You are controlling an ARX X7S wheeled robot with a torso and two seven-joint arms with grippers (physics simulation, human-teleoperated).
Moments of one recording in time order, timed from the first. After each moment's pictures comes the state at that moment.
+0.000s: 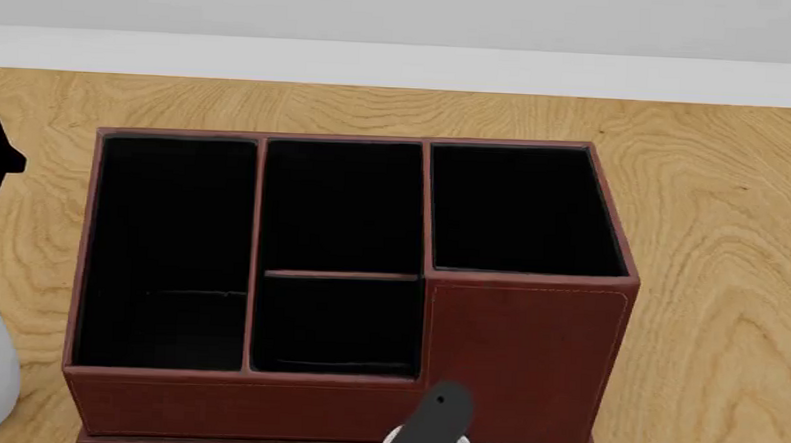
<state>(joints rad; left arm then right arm) -0.62 -0.28 -0.03 0.77 -0.44 -0.79 -0.31 0.73 0.73 -0.61 -0.67 1.03 1.31 -0.05</state>
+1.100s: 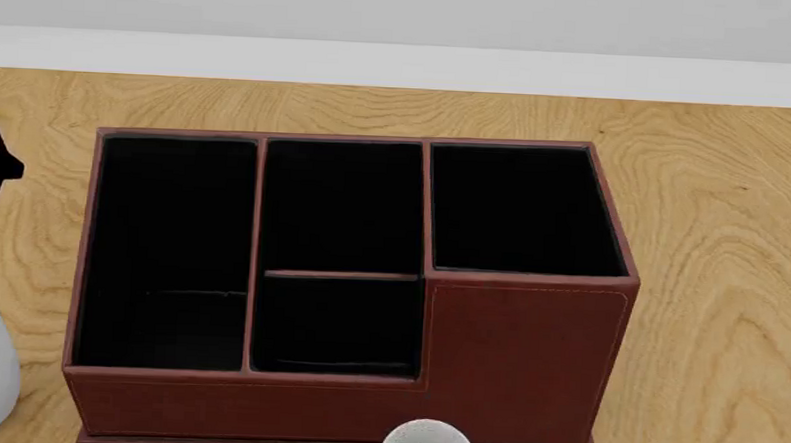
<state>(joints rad) -0.60 -0.30 -0.03 0.75 -0.46 -0.76 -0.32 0.65 0.73 -0.80 -0.55 0.86 1.18 -0.11</state>
